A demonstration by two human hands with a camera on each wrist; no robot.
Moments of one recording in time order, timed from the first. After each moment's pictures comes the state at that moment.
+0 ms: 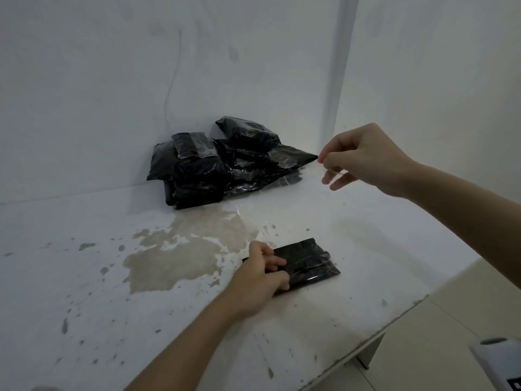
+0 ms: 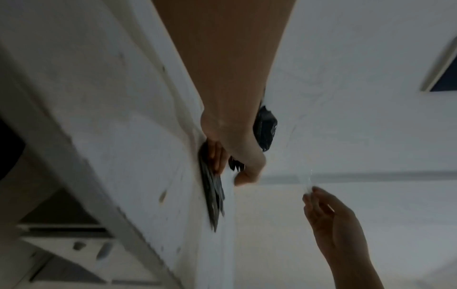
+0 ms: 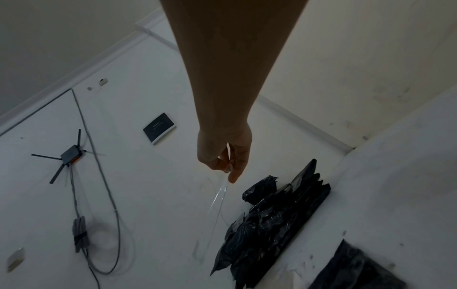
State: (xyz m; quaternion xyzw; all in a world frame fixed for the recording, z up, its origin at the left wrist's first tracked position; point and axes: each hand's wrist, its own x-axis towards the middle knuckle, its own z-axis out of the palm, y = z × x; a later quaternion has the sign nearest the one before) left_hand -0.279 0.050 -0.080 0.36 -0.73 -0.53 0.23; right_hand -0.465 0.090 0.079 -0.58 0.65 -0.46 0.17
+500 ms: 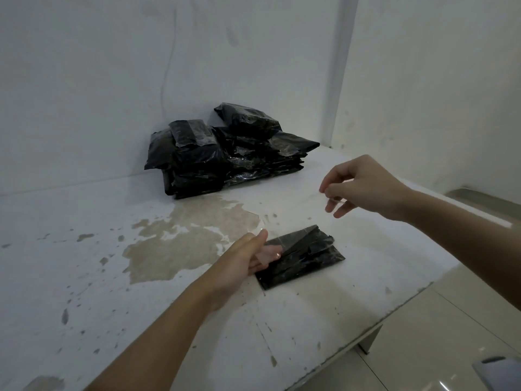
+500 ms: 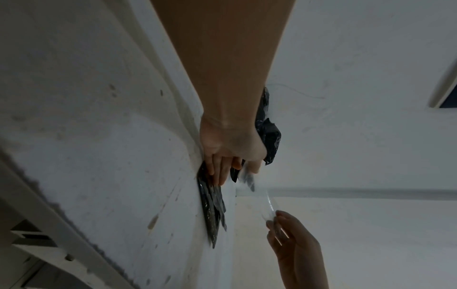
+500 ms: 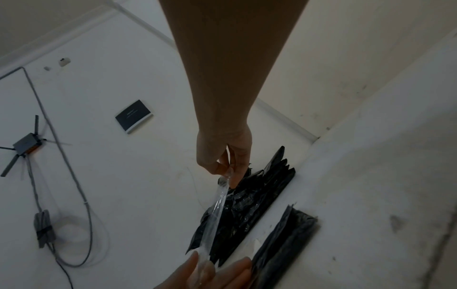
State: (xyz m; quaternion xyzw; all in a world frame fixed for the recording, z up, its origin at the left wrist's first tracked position) left_hand -0.258 0.037 -0.076 0.33 -0.63 -0.66 0.25; right_hand -0.472 0.093 0.028 -0.56 0.70 -0.39 0.22
